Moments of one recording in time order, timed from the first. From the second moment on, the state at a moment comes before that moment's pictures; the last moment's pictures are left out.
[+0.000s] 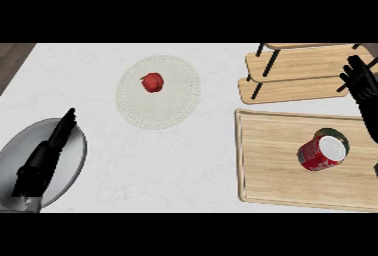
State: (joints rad) left arm 0.02 0.46 -0.13 -1.49 0.05 0.11 -0.10; right arm -0.27 -0.54 -0.03 -1.41 -0.18 0.01 0.00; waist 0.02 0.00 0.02
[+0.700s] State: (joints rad) left arm -0.10 0.30 -0.20 -1.51 0.06 0.14 -0.02; right arm -0.27 -0.61 -0.24 -1.08 -0.24 0.04 -0.21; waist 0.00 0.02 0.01
